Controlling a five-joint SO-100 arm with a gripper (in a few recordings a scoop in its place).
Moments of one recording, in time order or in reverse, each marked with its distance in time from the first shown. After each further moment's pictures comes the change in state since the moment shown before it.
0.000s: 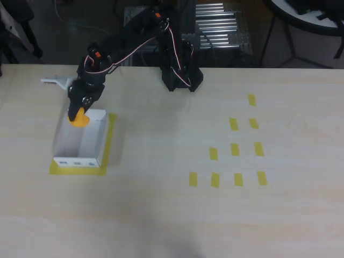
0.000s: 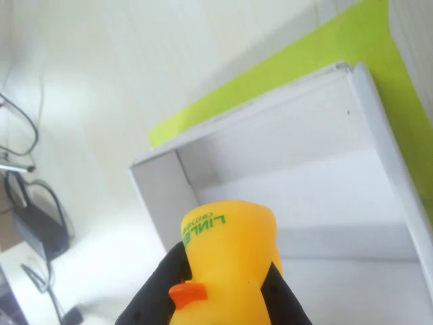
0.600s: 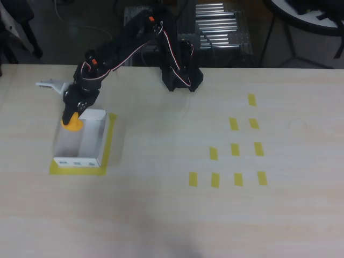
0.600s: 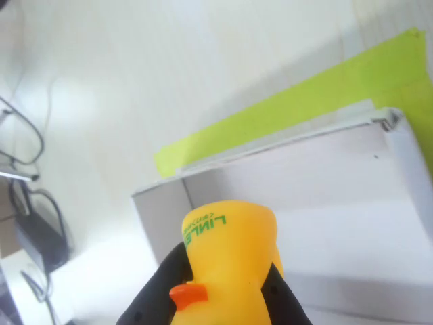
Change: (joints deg) arm 1.2 -5.3 0.0 -8.9 -2.0
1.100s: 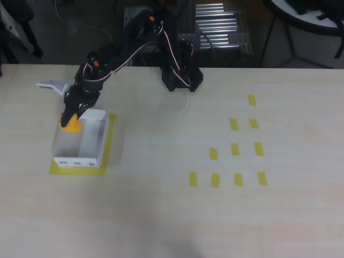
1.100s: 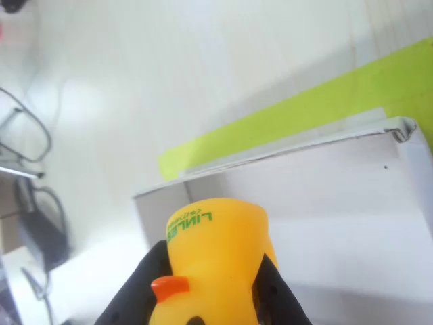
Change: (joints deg) arm -0.1 0.0 3.3 -4.8 -1.1
